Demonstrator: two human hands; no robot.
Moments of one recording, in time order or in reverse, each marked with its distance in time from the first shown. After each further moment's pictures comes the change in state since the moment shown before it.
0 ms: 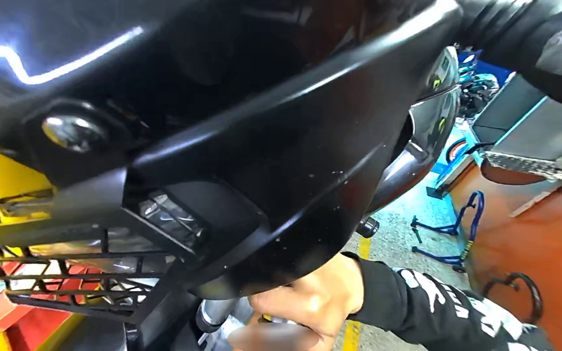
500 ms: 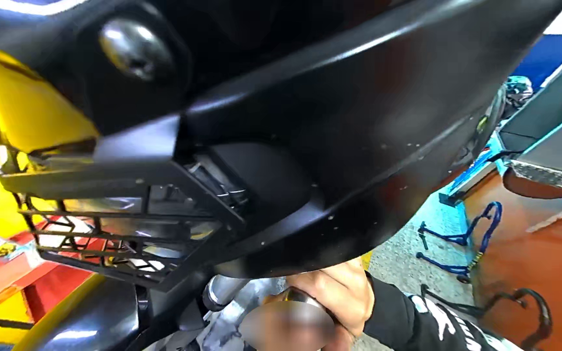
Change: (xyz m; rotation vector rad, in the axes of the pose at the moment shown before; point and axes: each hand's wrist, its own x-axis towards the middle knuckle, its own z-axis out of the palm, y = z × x) left_hand 0.034 -0.007 0.025 -0.206 0.074 0.252; right_hand -0.036 -0.016 0.028 -0.170 0.374 0.114
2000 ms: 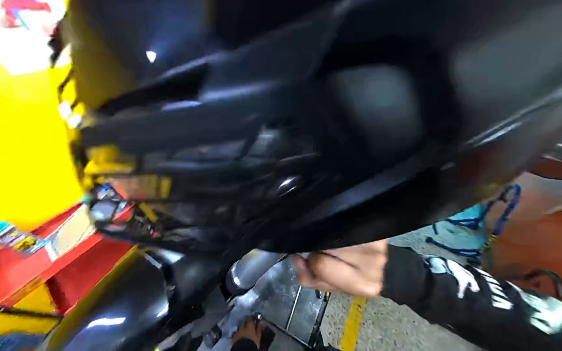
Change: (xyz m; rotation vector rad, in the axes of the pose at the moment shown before) left_hand -0.277 -0.170 -0.333 2.043 0.065 -1.051; right_hand 0.007 -0.002 0.026 -0.273 0.047 -0.064
